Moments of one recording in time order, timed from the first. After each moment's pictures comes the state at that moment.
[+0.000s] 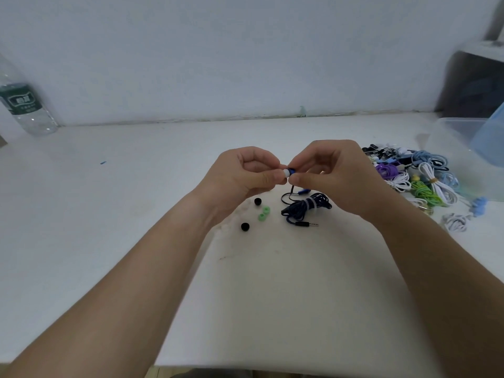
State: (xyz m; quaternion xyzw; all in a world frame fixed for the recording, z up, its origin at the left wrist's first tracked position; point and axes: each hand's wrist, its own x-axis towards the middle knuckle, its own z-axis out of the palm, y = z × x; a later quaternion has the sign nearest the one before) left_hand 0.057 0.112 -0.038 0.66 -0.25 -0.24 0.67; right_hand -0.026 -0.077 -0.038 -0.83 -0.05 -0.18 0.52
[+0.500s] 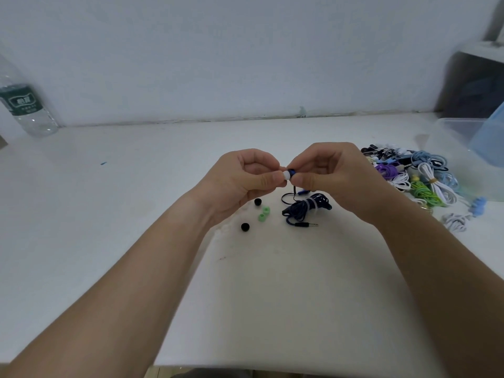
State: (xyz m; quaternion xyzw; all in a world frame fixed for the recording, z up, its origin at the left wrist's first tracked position) left_hand 0.059 0.113 -0.038 0.63 -0.24 -0.29 0.68; right_hand -0.027 -0.079 -0.039 -0.78 -0.08 -0.14 0.60
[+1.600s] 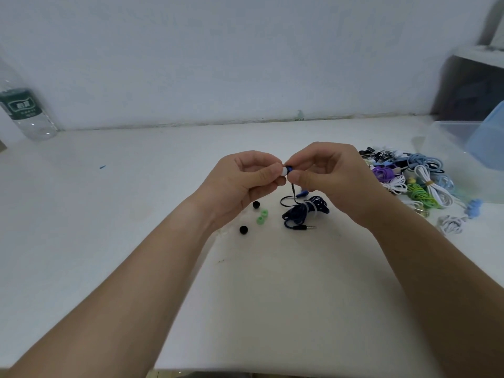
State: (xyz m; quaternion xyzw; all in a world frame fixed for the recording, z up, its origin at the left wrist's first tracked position) left_hand 0.056 0.109 -0.040 0.60 -0.25 -0.27 0.71; right_hand -0.028 -0.073 -0.038 -0.77 -0.06 -0.17 0.61
